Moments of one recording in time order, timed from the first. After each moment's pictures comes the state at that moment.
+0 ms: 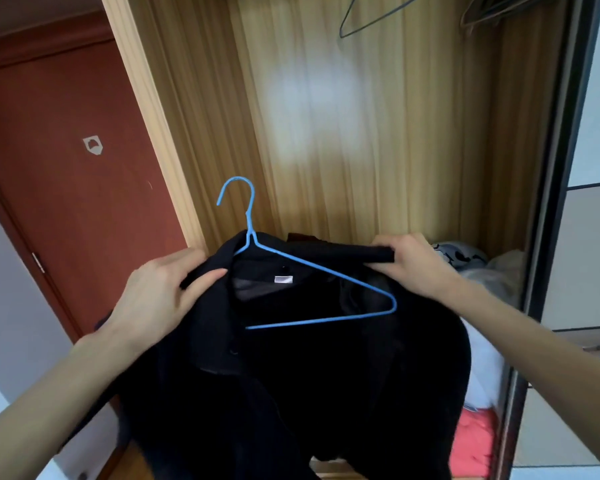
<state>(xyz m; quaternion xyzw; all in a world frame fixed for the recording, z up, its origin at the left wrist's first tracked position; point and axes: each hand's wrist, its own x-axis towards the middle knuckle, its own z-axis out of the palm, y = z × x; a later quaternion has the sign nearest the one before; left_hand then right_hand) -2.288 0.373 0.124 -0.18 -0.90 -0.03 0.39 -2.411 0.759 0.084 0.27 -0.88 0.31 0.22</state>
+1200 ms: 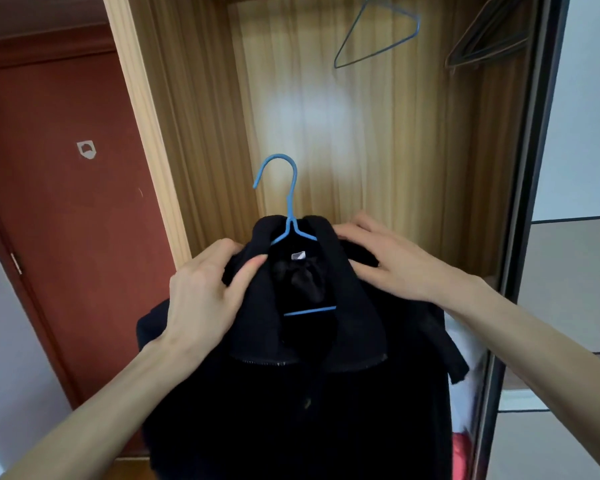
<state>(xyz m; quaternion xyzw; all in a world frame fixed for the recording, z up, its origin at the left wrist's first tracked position) -2.291 0.478 0.120 -0.14 -0.82 -0.19 0.53 -2.364 0.768 0.147 0.44 -0.84 0.23 0.22</state>
